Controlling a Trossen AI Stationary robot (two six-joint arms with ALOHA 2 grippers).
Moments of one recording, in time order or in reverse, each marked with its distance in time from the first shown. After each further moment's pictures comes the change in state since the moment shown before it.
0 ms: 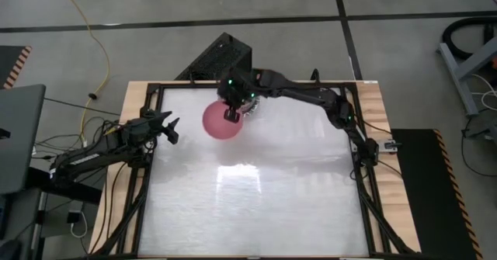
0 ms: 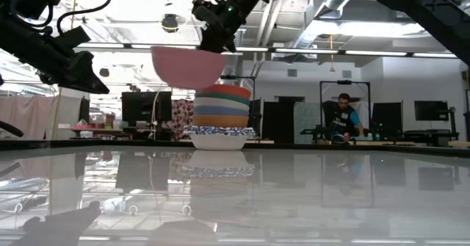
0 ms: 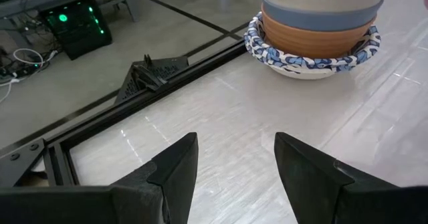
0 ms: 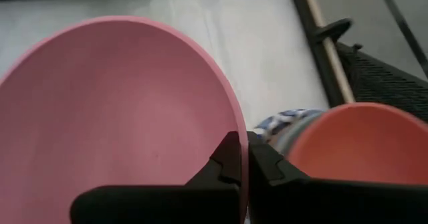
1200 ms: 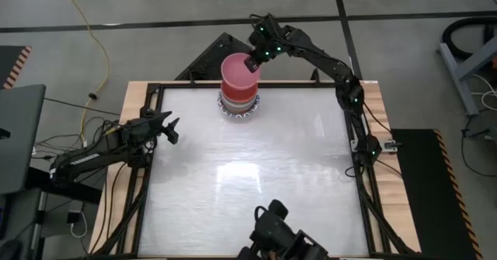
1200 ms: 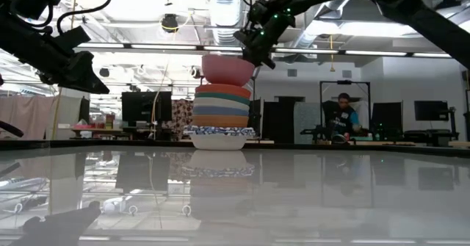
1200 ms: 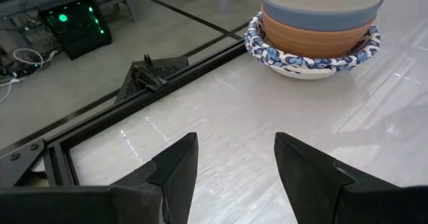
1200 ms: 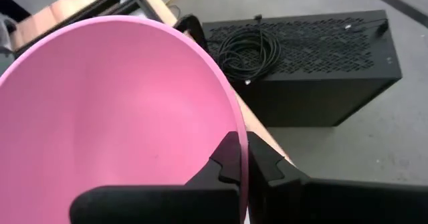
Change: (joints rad) left arm 0.000 0.000 0.000 0.000 0.000 0.000; right arm -0.396 -0.012 0.044 -0.019 -0.180 0.178
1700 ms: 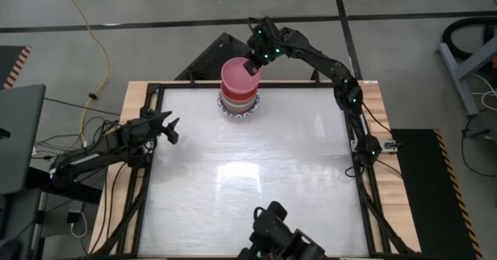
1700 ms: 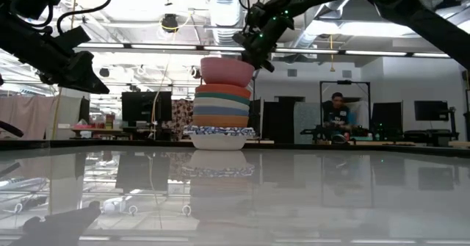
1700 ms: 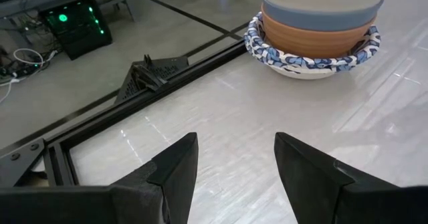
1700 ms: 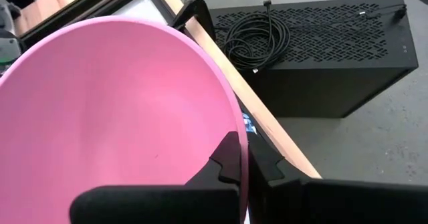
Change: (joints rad) left arm 0.000 0.000 0.000 0.000 0.000 0.000; right arm 0.001 0.013 0.000 -0.032 -0.028 -0.003
